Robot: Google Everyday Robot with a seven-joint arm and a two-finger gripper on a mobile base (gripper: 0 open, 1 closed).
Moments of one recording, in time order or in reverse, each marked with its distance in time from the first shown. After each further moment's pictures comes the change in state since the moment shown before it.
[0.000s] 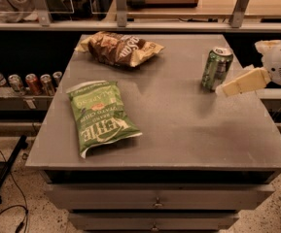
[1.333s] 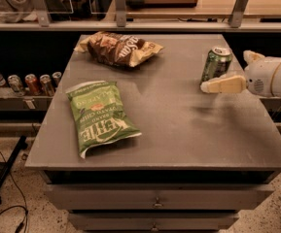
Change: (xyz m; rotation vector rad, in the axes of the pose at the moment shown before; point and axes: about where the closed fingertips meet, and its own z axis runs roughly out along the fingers) arm 0.014 -0.028 0.064 0.070 -0.250 0.123
